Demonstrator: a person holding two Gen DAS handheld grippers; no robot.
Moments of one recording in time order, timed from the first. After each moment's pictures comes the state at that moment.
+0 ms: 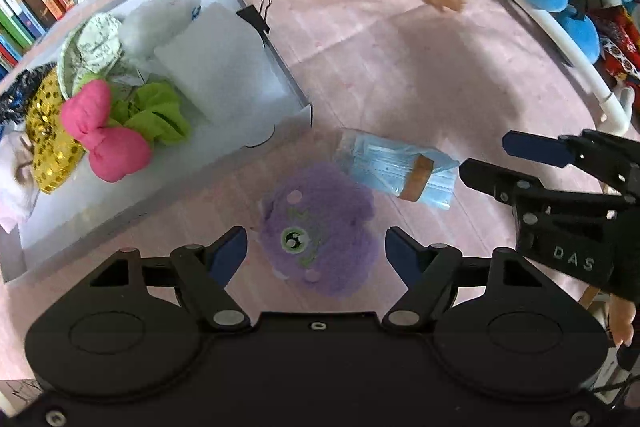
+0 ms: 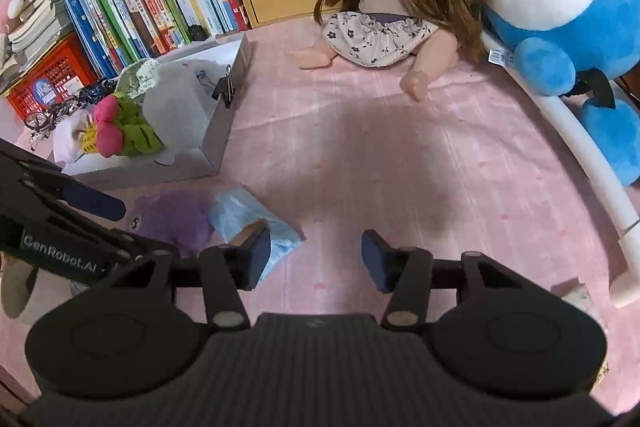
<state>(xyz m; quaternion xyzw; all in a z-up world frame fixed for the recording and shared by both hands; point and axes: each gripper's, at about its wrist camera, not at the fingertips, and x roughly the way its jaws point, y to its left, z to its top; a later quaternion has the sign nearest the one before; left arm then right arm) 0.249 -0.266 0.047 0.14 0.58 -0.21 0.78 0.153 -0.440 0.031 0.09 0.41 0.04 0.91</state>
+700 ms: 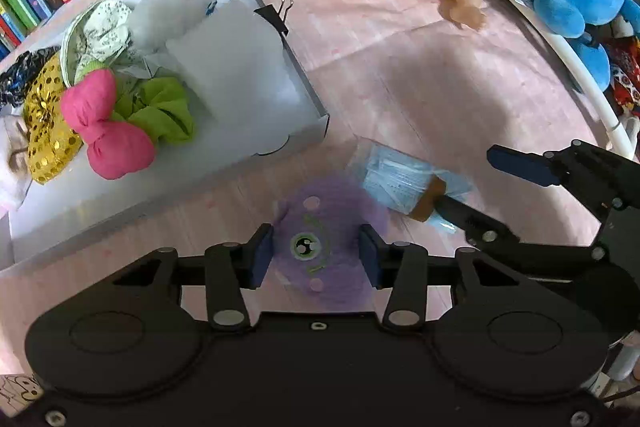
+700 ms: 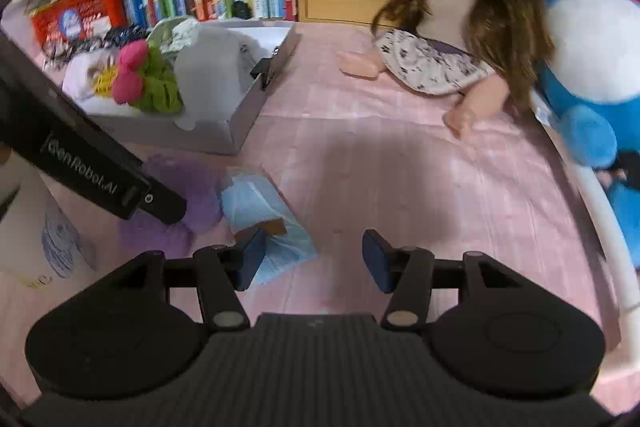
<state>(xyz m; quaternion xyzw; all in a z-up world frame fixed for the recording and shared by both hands) 0.260 -0.258 0.042 0.10 0.58 -0.19 0.78 0.160 -0.406 0.018 -0.05 0.39 0.08 0.92</state>
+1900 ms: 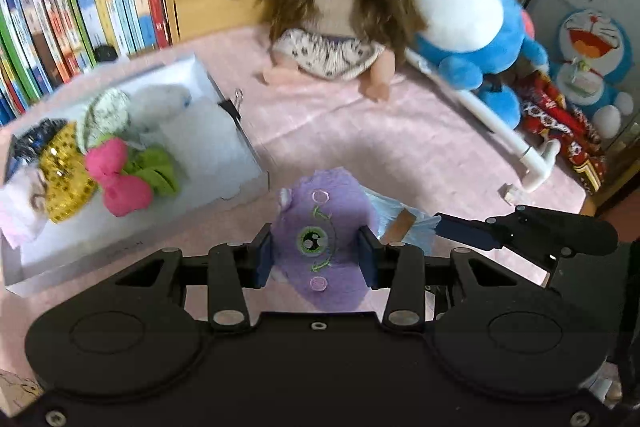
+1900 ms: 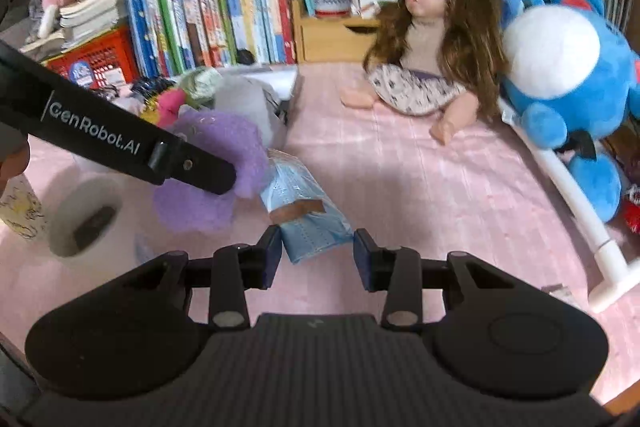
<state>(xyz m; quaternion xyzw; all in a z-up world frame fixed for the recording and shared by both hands) 0.189 -0.241 0.112 0.08 0.45 -0.27 0.85 0.096 -0.398 0.055 0.01 0.33 0.06 0.94</state>
